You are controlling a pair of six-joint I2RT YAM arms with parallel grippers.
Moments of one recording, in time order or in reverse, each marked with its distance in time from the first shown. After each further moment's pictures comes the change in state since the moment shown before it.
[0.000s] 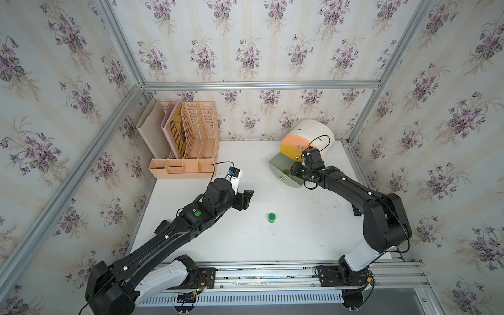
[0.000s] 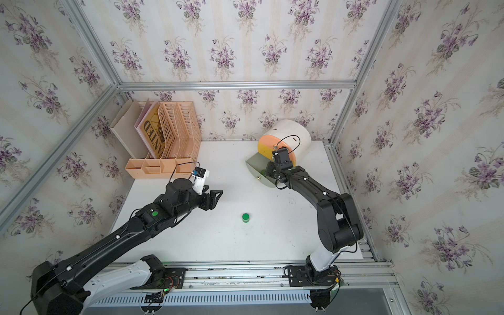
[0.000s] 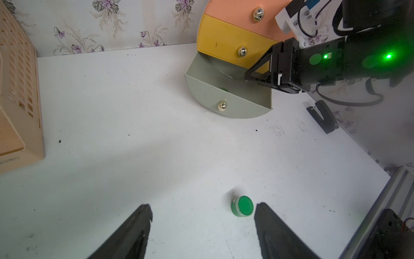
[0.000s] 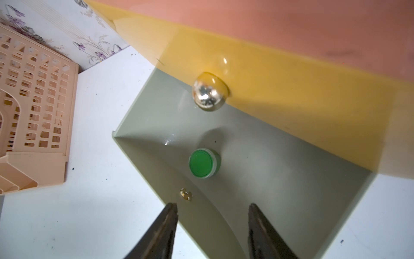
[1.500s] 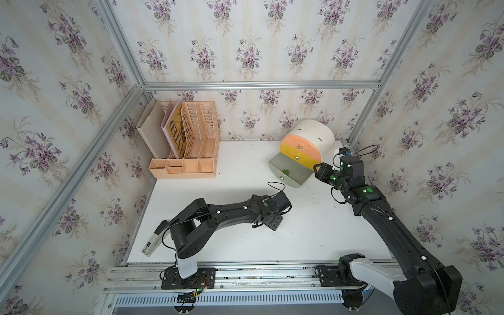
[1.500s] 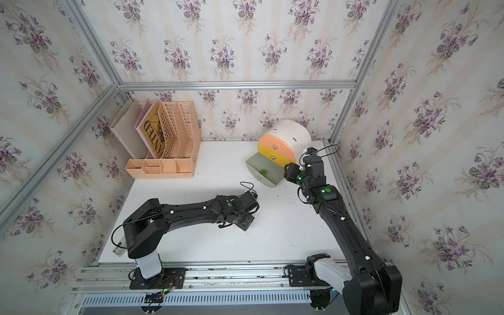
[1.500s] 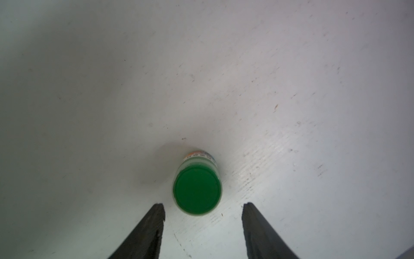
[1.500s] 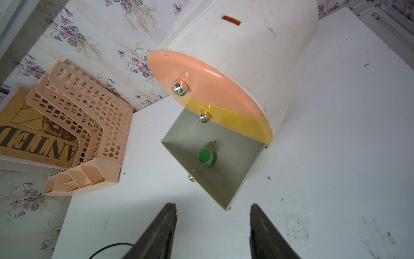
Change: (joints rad) left arm -0.348 0.814 0.418 -0.312 -0.106 -0.071; right arm -0.153 -0.539 -0.205 -0.086 -0.094 -0.044
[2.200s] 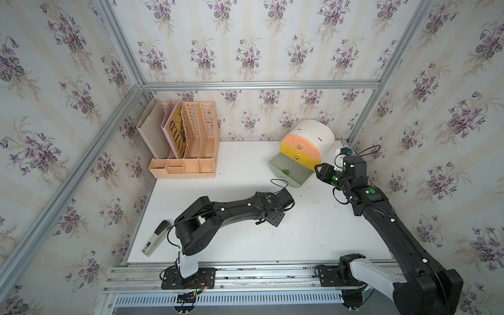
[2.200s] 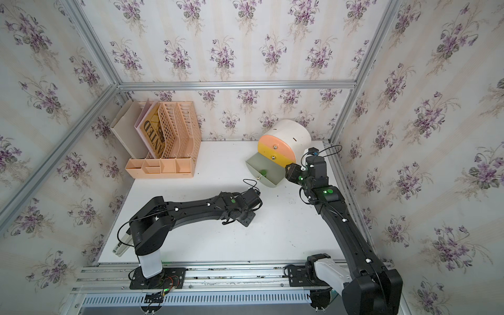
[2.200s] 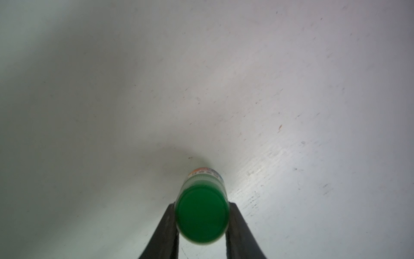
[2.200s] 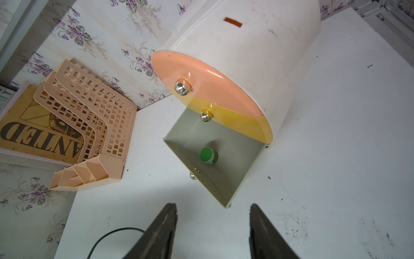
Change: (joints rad) left arm 0.017 0.027 0.095 -0.045 -0.032 0.035; right arm -0.026 -0.020 -0.002 -0.006 -0.038 -0.023
